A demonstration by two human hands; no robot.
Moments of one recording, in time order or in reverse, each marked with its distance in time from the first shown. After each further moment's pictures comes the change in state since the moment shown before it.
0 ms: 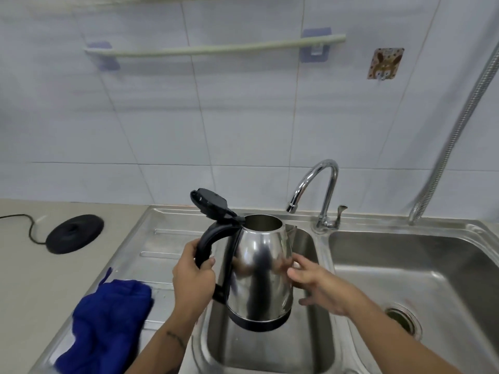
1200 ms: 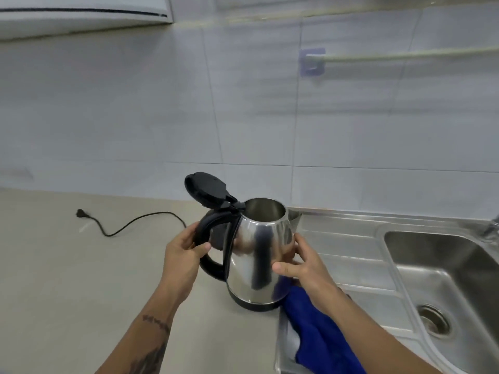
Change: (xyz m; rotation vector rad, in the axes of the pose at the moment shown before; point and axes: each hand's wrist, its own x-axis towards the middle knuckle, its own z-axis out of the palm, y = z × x) left_hand 0.211 -0.098 -0.452 -0.325 -0.150 0.005; right_hand 0.164 -0.050 0.493 -0.029 0.186 -0.438
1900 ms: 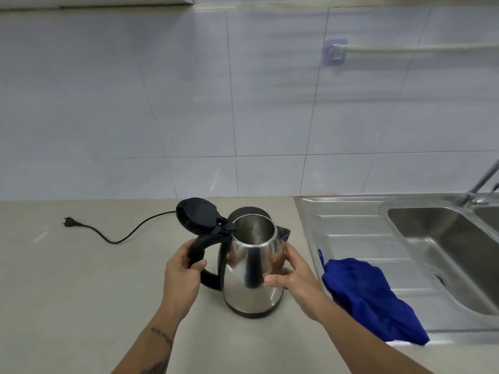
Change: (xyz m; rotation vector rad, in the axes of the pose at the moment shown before) left_hand 0.046 -0.066 -0.140 0.099 -0.088 -0.019; right_hand 0.001 0.039 0.156 -0.026 0.128 0.069
